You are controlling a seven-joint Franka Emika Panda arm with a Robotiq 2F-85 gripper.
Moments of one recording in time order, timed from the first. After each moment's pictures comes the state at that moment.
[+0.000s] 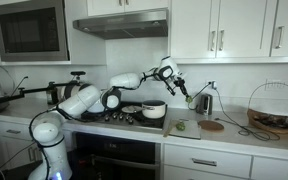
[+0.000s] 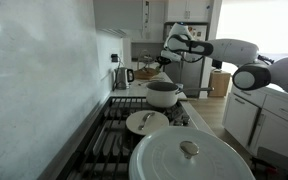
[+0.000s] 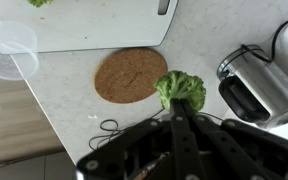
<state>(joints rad) -0.14 1.00 -0.09 -0.42 -0.01 2.02 0.64</state>
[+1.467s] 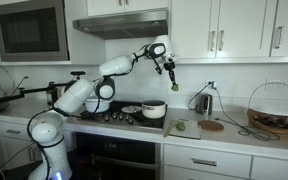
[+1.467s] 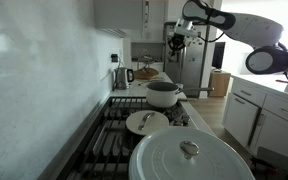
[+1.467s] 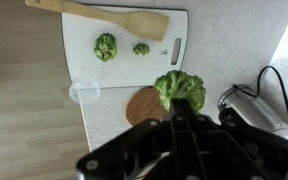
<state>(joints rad) -0.19 0.77 0.02 -0.40 0.01 1.54 0.63</state>
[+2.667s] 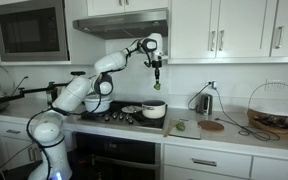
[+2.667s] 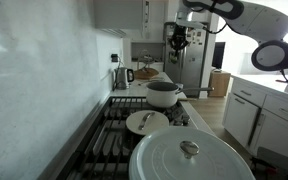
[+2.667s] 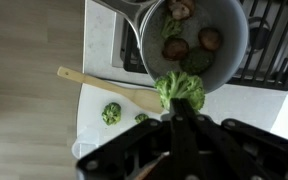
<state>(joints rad) -0.10 0.70 0.07 -0.40 0.01 1.22 0.61</state>
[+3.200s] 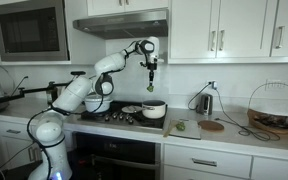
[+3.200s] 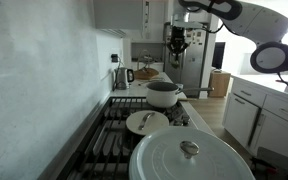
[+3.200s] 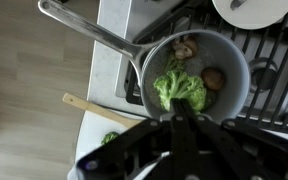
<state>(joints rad) -0.03 0.72 0.06 -0.39 0.01 1.09 0.62</state>
